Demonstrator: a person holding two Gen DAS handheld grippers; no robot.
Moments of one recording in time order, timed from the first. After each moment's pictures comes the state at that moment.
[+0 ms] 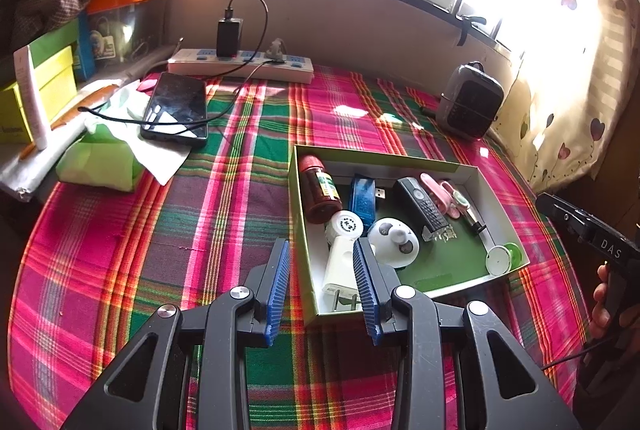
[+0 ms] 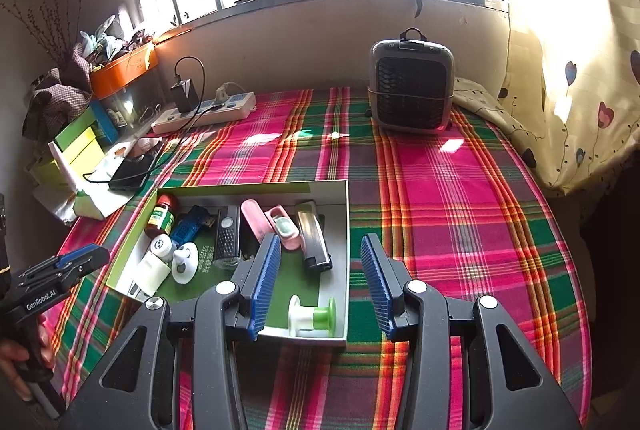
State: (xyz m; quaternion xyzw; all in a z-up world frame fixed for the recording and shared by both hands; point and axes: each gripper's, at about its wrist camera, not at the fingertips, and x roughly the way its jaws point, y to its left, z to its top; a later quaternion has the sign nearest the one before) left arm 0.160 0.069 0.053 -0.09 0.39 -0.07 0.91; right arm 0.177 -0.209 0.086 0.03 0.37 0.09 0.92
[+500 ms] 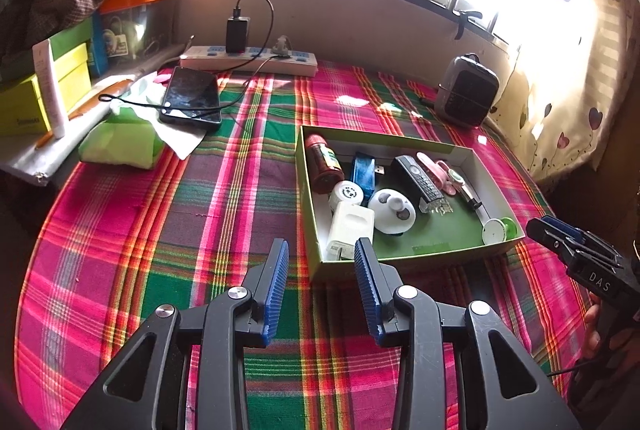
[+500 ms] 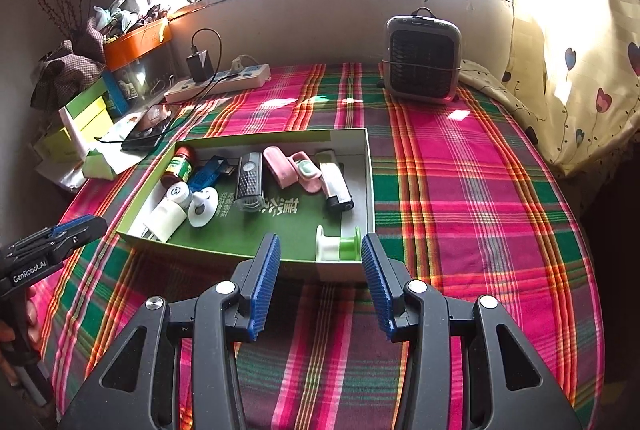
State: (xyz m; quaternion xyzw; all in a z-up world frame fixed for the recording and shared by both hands) left arm 0.125 0.068 0.052 -0.08 0.39 -0.06 0.91; right arm 0.134 -0.193 0.064 0.01 0.39 0.10 0.92
